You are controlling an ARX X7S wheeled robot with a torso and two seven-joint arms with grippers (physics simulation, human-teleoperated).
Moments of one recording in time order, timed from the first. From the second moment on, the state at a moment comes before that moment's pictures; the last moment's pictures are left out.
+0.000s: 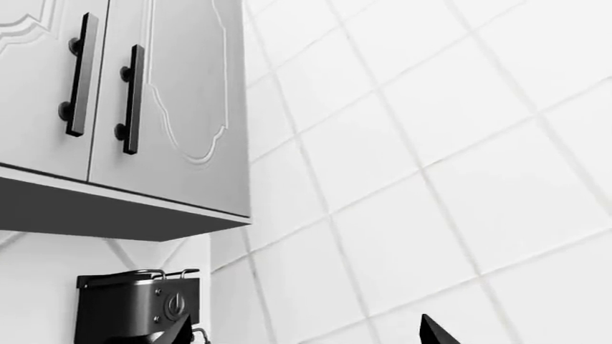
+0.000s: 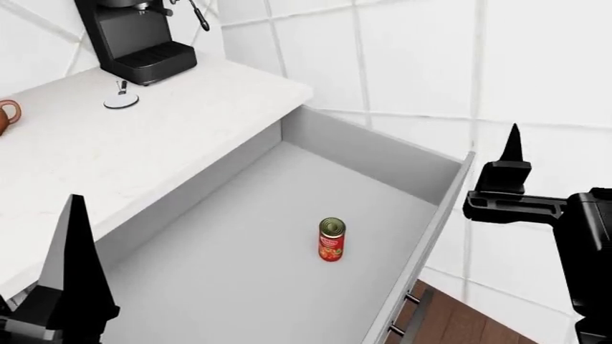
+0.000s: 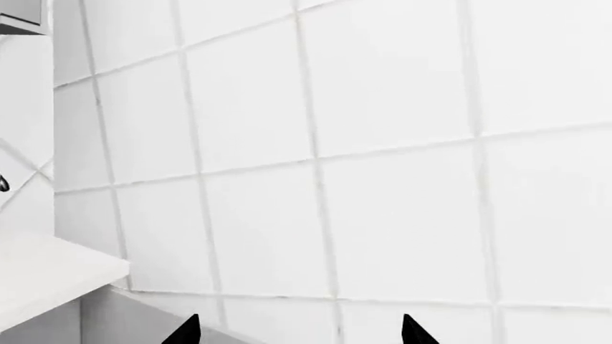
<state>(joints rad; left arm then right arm) 0.37 -0.66 -0.26 0.83 -0.59 0.24 -0.13 1.45 1.30 -1.41 -0.92 1.37 0.13 1.42</state>
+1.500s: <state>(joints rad) 0.37 -0.66 -0.24 0.81 -0.58 0.24 -0.13 1.08 1.23 -1.53 -0.73 1.14 -0.20 1.36</state>
